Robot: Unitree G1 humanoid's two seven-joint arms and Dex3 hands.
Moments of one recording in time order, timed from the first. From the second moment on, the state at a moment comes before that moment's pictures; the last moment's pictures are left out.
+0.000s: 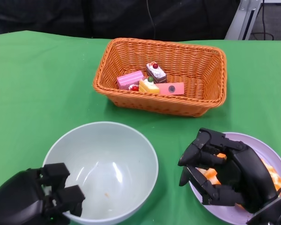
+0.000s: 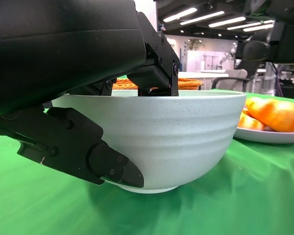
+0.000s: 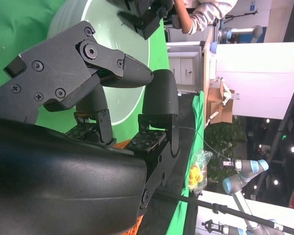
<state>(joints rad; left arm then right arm) -0.28 0.71 -0.54 0.63 1.21 -0.99 1.07 0.09 -0.04 0.17 -0.15 0.19 -0.19 0.35</state>
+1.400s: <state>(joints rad) -0.19 0.67 -0.51 0.50 0.01 -1.01 -0.09 0.09 -0.04 0.17 -0.15 0.18 -0.18 0.36</state>
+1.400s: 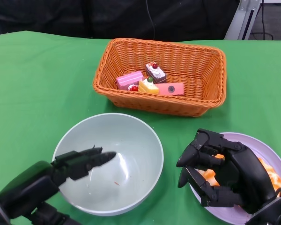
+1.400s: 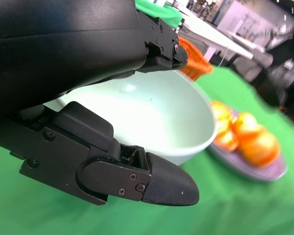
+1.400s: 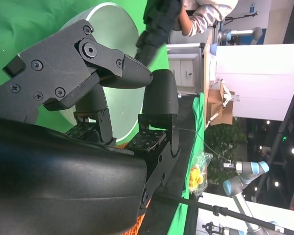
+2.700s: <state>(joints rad) 0.07 0.31 -0.14 -0.14 -0.43 -0.17 -0.62 0.14 -0.12 0.21 -0.27 0.18 -0.23 0.48</state>
